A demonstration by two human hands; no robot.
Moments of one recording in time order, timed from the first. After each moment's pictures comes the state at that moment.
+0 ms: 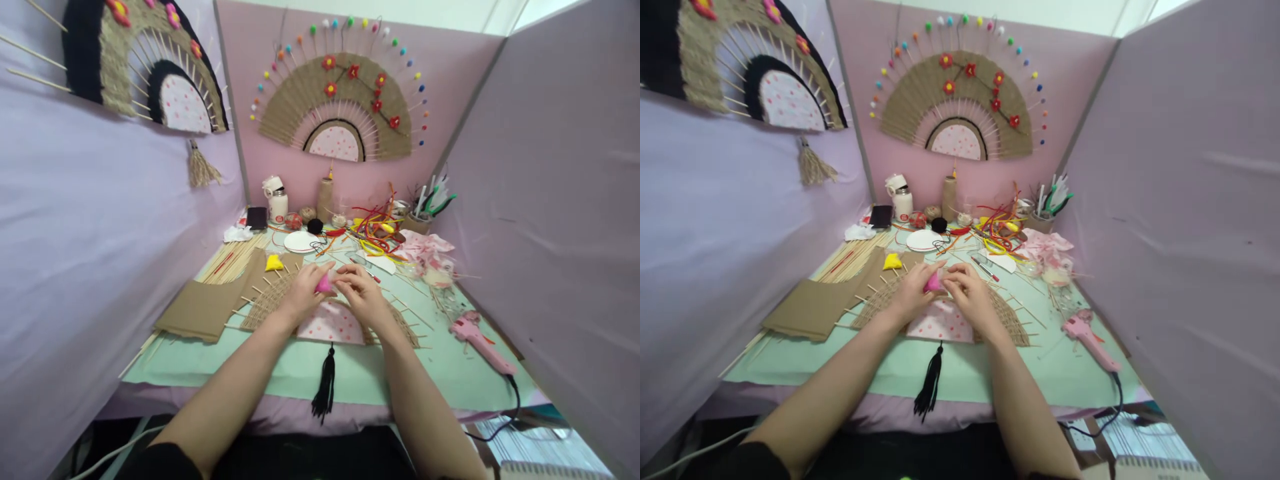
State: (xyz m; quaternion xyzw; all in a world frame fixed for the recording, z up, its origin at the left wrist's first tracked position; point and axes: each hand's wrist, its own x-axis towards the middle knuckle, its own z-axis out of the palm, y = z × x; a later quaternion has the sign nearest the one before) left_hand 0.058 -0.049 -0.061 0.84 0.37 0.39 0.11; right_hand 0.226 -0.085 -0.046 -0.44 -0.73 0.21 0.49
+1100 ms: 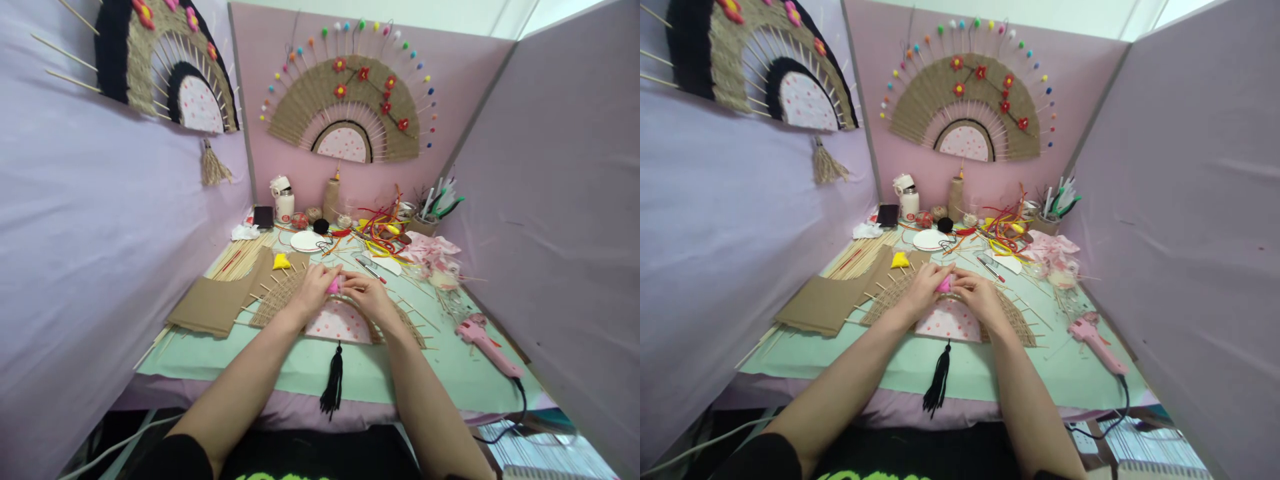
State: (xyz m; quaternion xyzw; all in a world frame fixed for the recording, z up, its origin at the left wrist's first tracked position) left_hand 0.057 -0.042 -0.075 0.87 0.35 0.35 0.05; right_hand 0.227 -0.073 -0.059 -0.45 -0.70 0.30 0.46
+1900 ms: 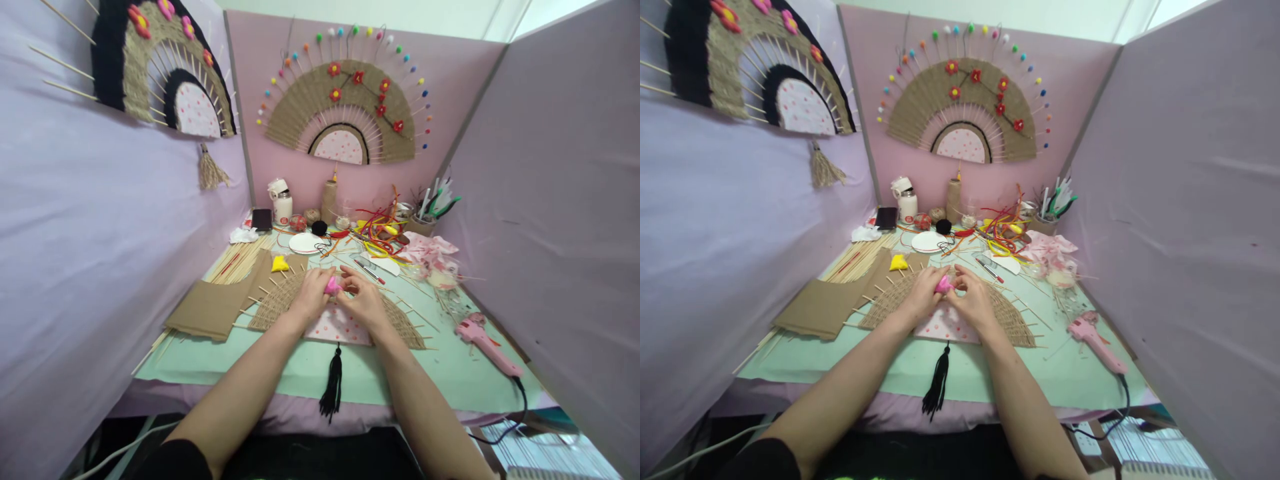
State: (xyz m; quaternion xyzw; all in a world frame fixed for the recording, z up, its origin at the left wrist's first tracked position) left_hand 0.064 -0.043 -0.079 0.83 0.41 0.35 0.12; right_hand 0.214 -0.075 -0.068 -0.50 -0.69 0.19 0.48
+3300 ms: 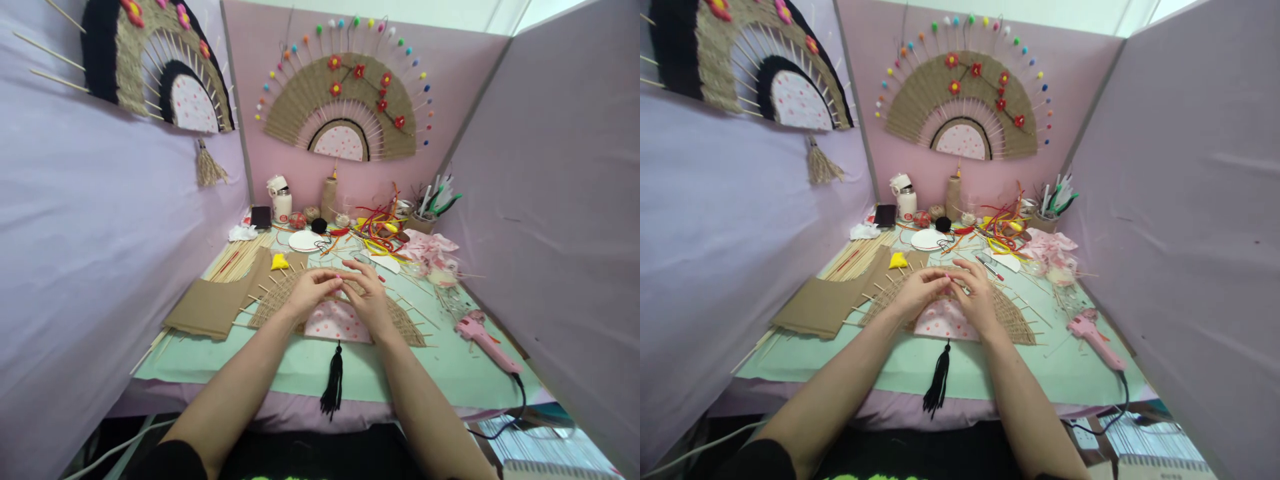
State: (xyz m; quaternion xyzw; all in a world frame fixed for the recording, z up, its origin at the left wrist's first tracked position) left_hand 0.068 -0.057 -0.059 0.49 0.29 0.47 0.67; right_hand 0.215 -0.087 -0.049 -0.43 -0.72 0.11 0.54
